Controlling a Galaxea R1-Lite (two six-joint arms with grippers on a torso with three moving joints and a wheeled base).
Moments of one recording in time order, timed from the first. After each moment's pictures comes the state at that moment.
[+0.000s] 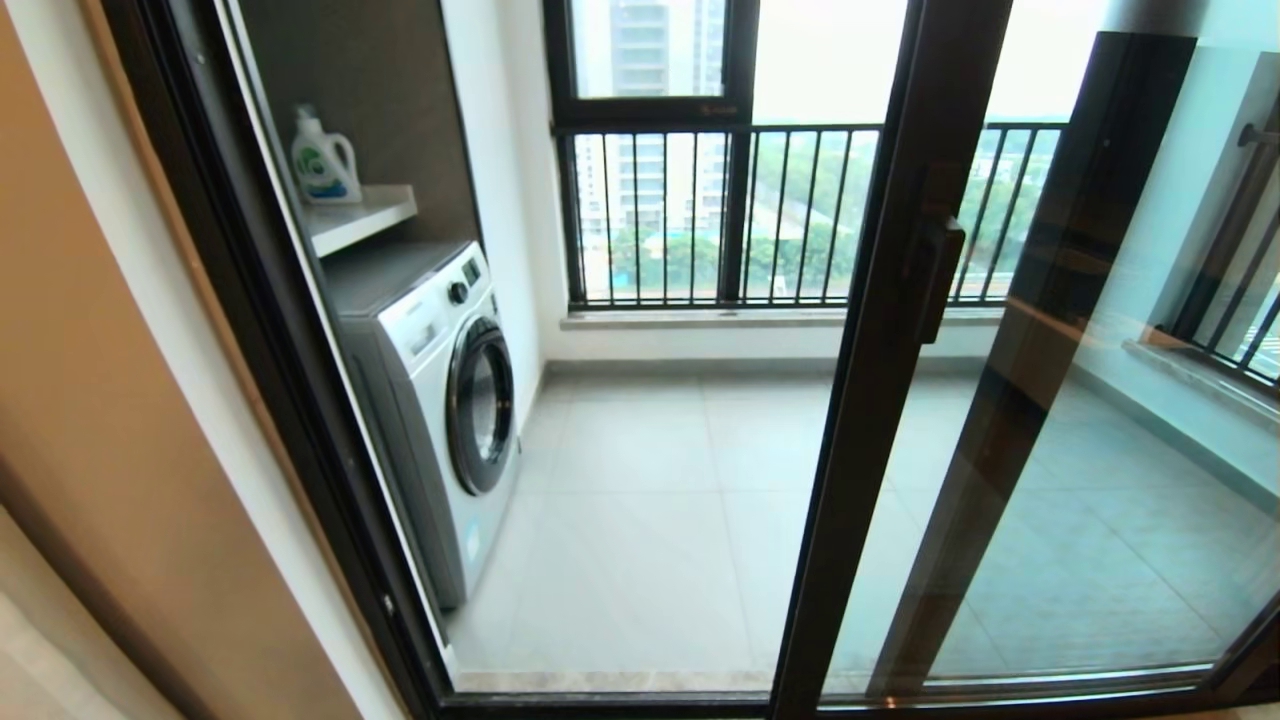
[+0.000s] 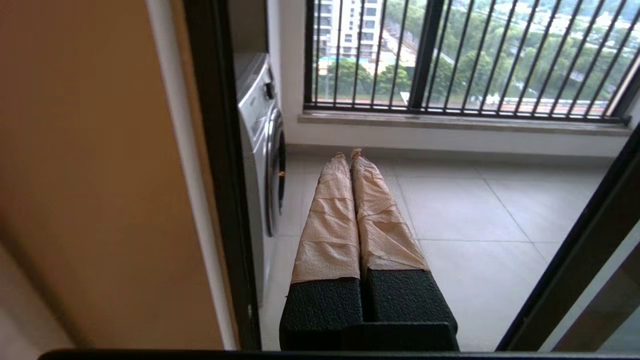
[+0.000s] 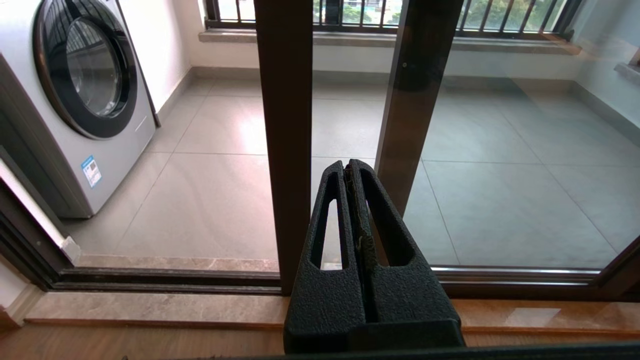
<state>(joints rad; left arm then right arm) -0.18 0.63 -0.63 -0.13 0.15 -0.04 0.00 0.00 -0.02 0.06 0.04 -0.07</state>
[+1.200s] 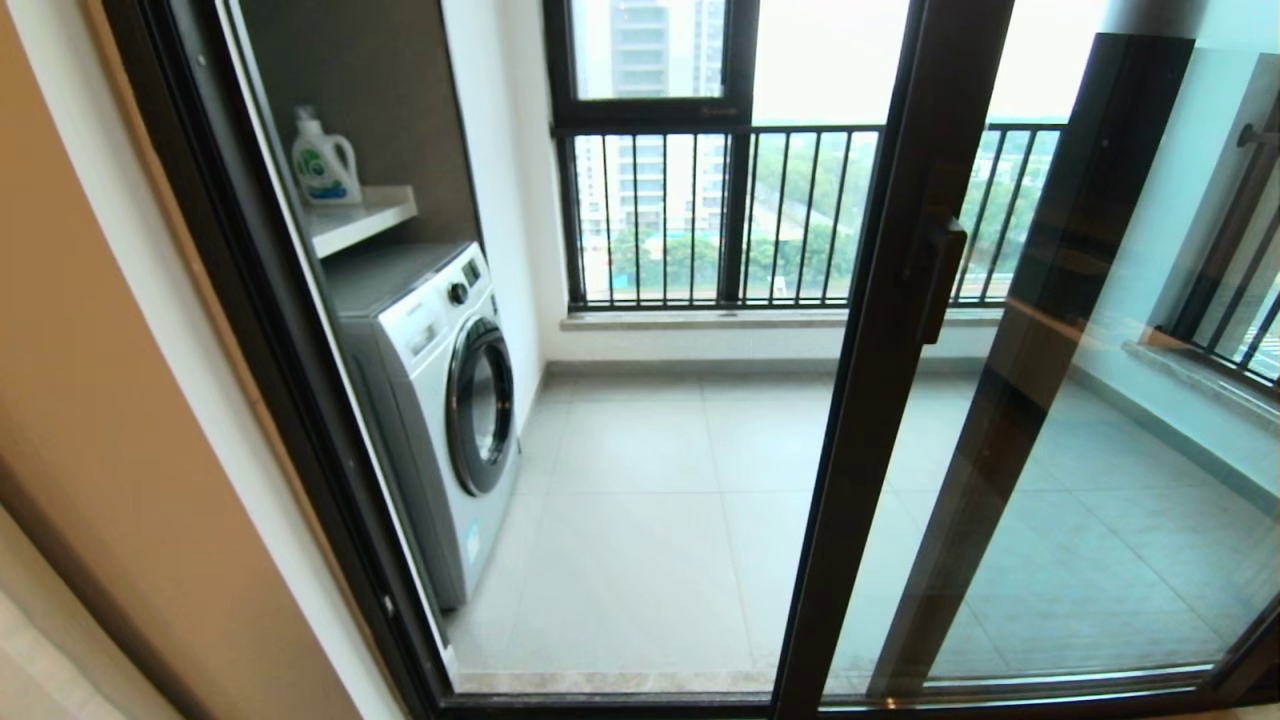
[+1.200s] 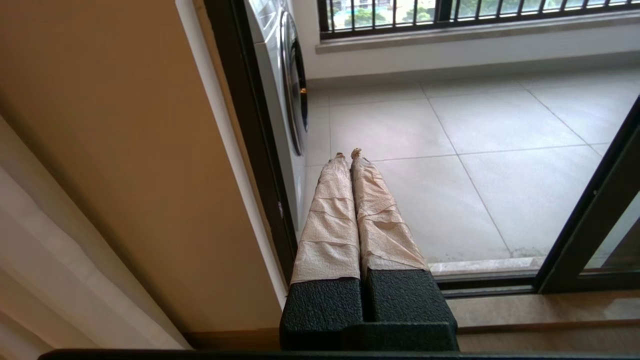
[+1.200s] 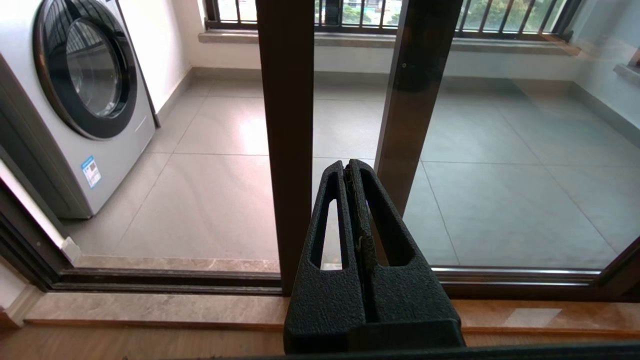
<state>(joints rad) 0.00 0.00 0.00 0.00 -0.04 0.09 0.00 0.00 -0.02 0.06 0.04 -0.07</state>
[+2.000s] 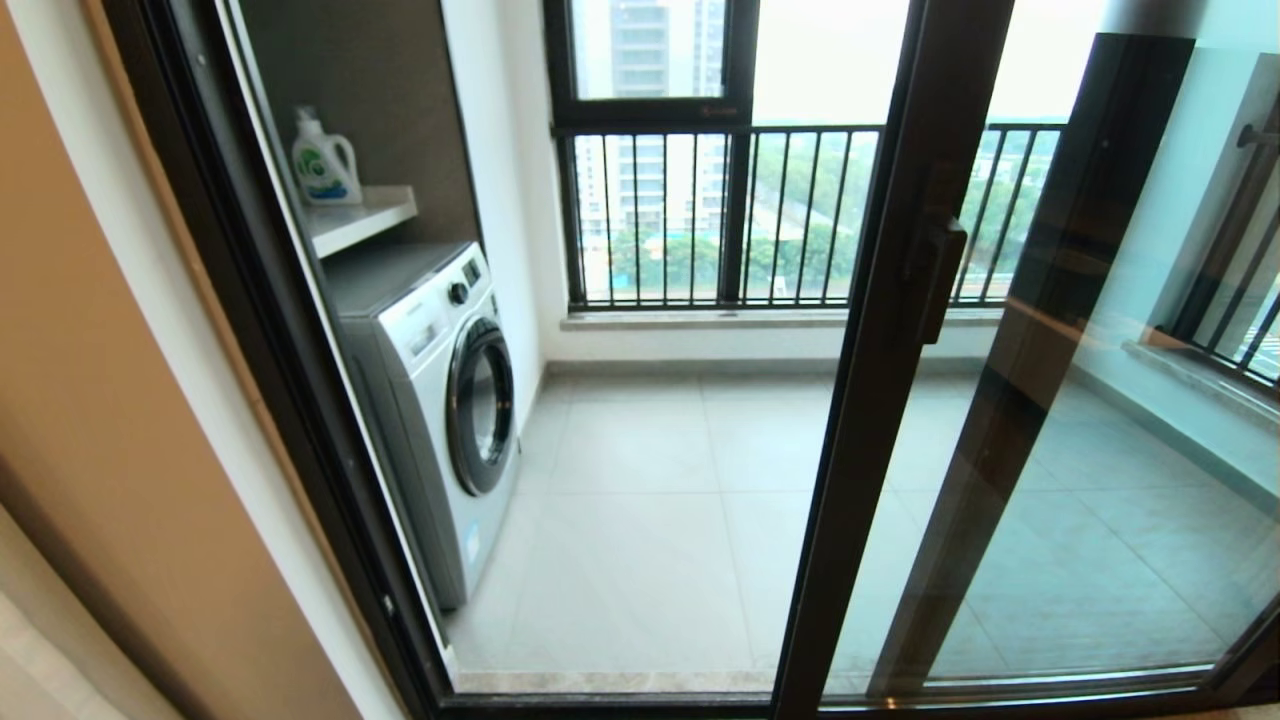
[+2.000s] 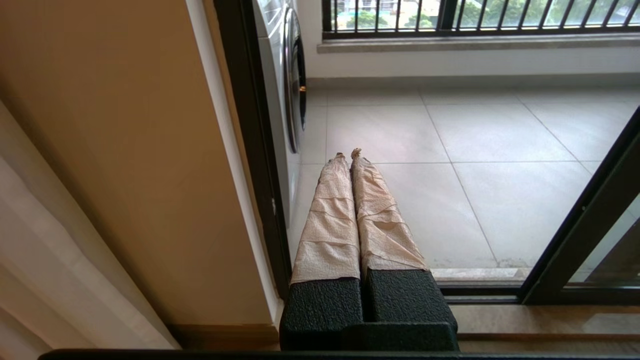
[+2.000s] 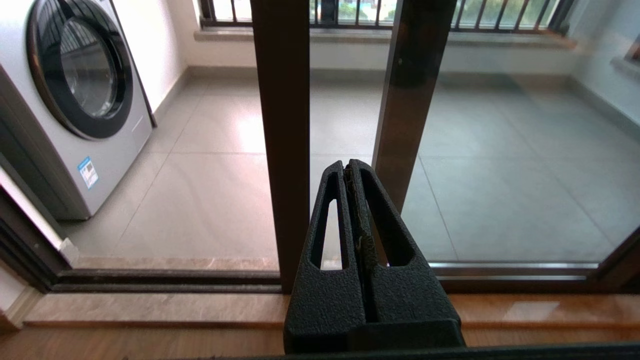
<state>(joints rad) 0.00 0.00 0.00 0.00 -0.02 0.03 0.00 0.00 -0.04 0.07 0.02 -0.06</state>
